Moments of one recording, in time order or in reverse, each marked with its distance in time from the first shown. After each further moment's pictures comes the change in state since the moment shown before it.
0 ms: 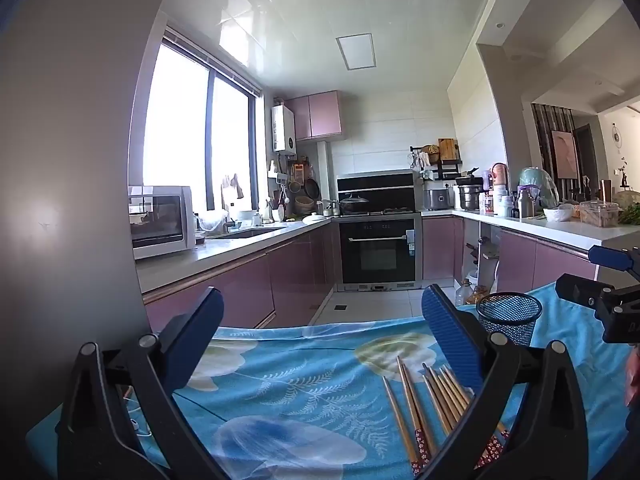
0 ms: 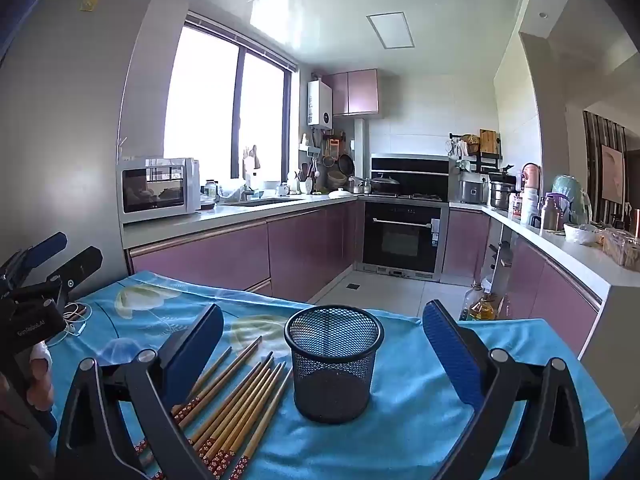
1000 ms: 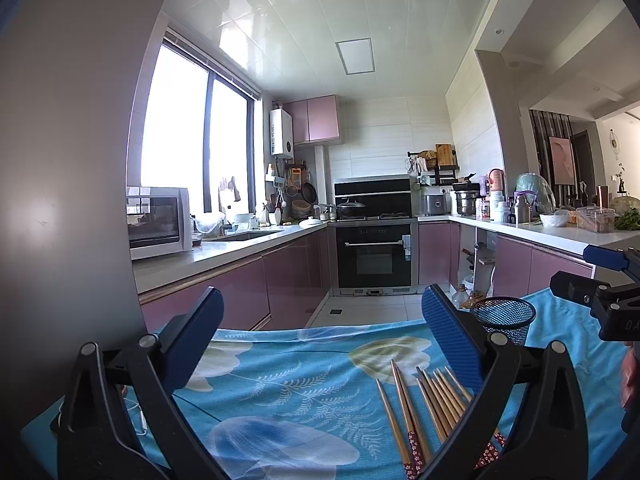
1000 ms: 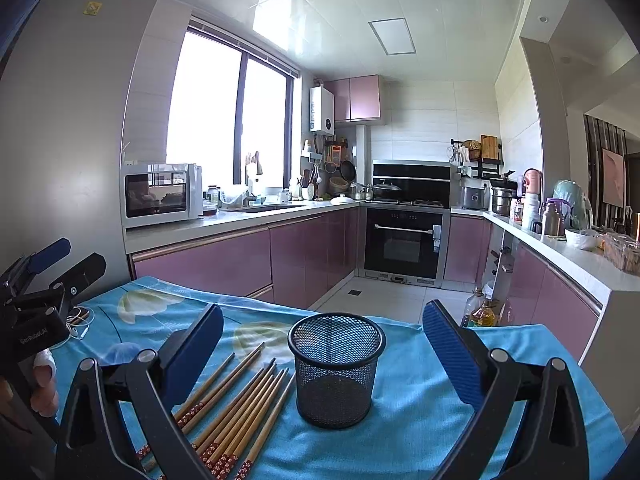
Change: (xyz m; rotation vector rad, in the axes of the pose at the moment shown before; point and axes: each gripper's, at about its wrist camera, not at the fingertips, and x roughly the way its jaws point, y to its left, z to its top) left arm -0.005 -0.002 0.002 -0.004 -0.017 -0.010; right arm -0.001 0.000 0.006 -0.007 -0.009 0.013
